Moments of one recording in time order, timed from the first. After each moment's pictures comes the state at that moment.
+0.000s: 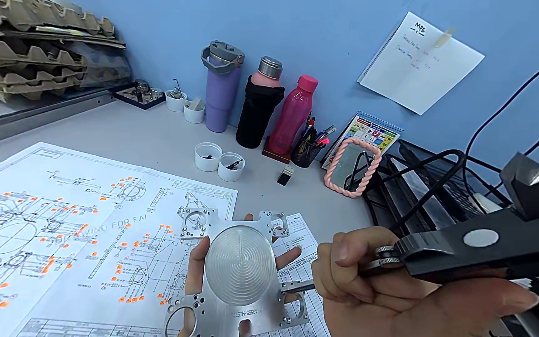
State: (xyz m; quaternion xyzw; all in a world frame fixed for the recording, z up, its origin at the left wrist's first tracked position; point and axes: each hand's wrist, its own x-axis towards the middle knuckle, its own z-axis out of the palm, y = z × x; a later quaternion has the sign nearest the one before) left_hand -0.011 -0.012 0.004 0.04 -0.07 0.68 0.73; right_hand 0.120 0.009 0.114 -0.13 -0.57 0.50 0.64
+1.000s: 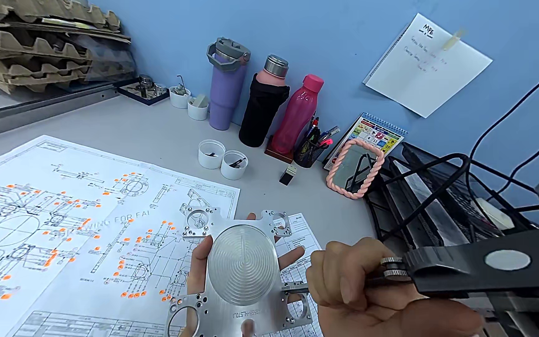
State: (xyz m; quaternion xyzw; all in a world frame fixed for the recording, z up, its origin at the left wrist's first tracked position) left_hand -0.009 -0.017 -0.002 0.09 -0.08 0.72 0.69; right_hand 0.115 0.009 0.100 -0.12 -0.62 0.44 0.63
